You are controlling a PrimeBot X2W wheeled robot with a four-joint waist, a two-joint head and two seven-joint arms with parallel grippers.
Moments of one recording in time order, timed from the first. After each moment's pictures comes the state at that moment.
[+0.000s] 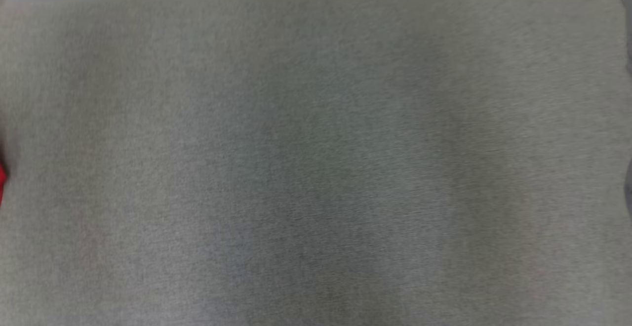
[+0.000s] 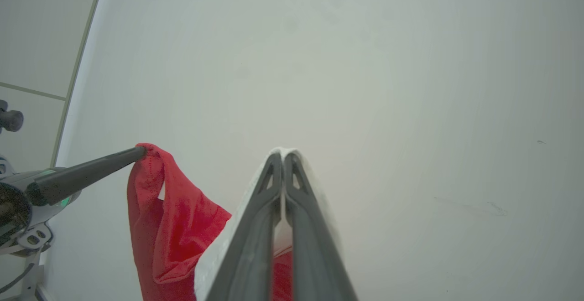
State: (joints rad) left arm -1.48 0.44 -0.50 0.35 -0.85 -0.12 -0.04; right arm -1.46 -0.14 0.33 0.23 0.44 0.11 0.13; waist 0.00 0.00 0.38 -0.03
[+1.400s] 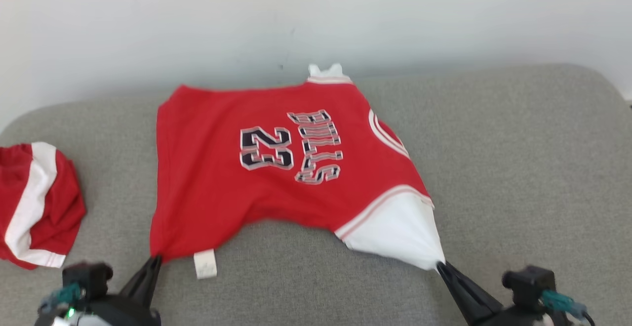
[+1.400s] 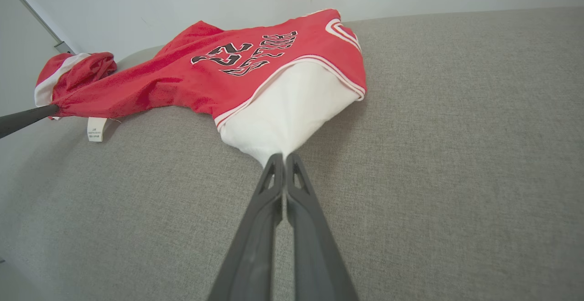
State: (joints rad) left arm -0.38 0.49 -0.81 0.56 -0.88 -0.02 -0.24; right arm -0.06 -0.33 0.44 0.18 0.62 0.08 -0.12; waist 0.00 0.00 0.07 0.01
